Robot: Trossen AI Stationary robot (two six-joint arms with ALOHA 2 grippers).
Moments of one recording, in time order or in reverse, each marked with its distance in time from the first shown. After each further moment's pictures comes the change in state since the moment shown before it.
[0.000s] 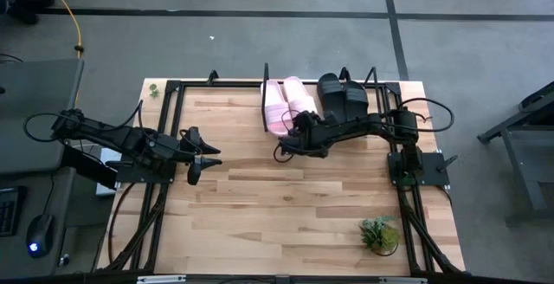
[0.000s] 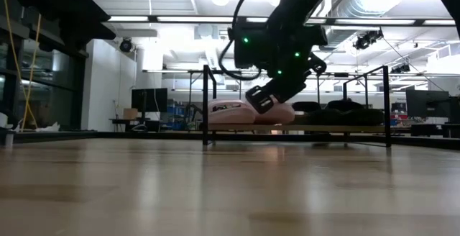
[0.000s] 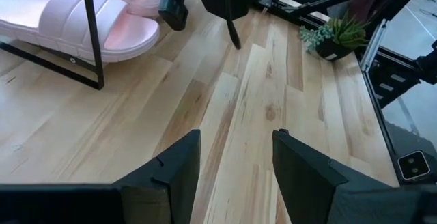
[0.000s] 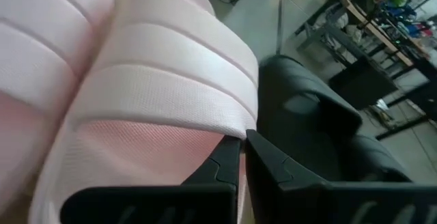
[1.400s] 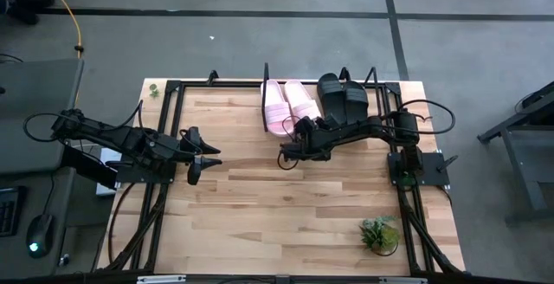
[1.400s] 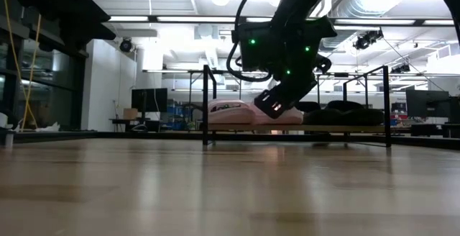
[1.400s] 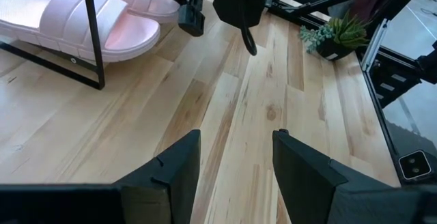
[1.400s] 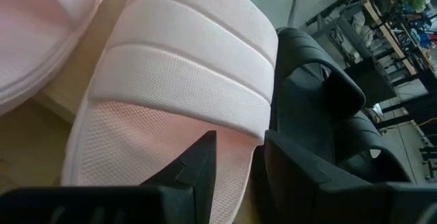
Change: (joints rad) left arm 0.000 0.000 0.000 -0.001 -0.002 0.001; right arm 0.035 -0.002 0.001 -0.137 -0.097 -0.015
